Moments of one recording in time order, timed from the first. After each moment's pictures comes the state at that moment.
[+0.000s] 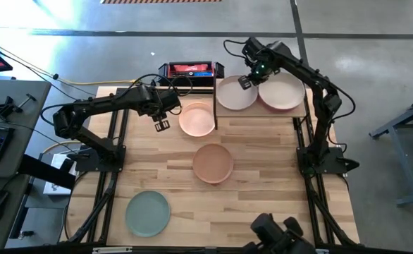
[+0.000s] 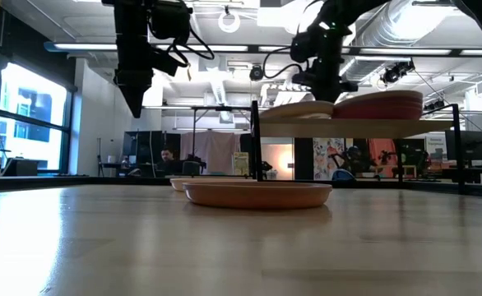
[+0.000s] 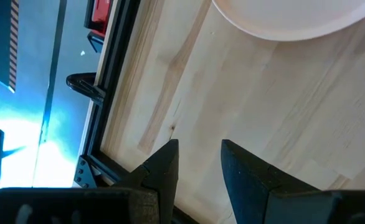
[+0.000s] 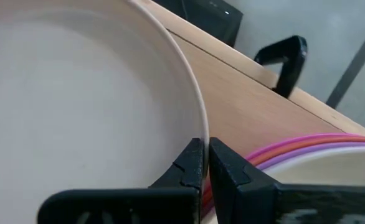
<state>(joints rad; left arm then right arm) 0.41 1.47 1.22 -1.15 -0.45 0.06 -0.80 1.89 1.88 -1.32 0.06 0.25</state>
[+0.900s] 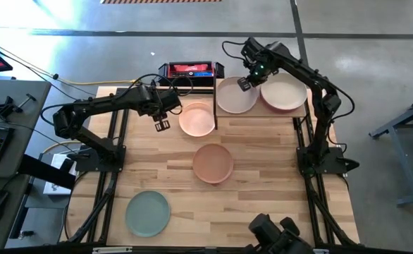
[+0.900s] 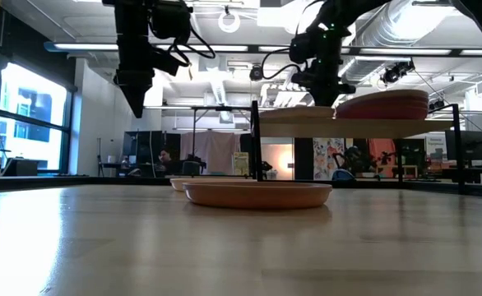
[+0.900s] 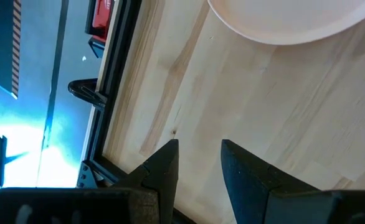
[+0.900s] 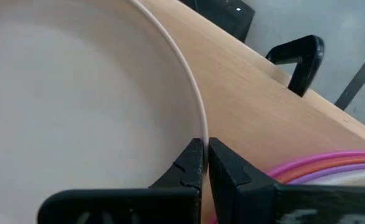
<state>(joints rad) 0.41 1.47 1.22 -1.14 -0.45 0.09 -0.80 1.90 1.88 -1.32 0.02 0.21</state>
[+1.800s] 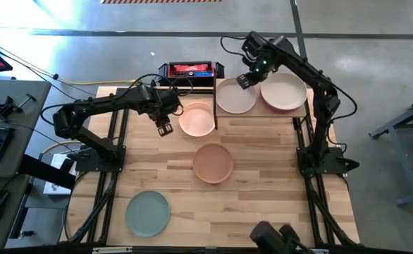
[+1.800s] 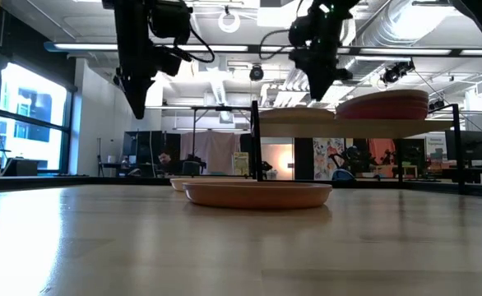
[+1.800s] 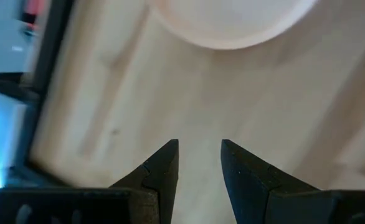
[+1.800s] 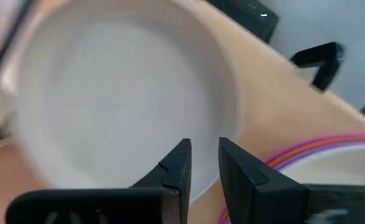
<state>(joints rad) 0.41 1.47 1.22 -1.14 -0.23 0.00 -0.77 1.90 2.04 -1.45 -0.06 0.20</state>
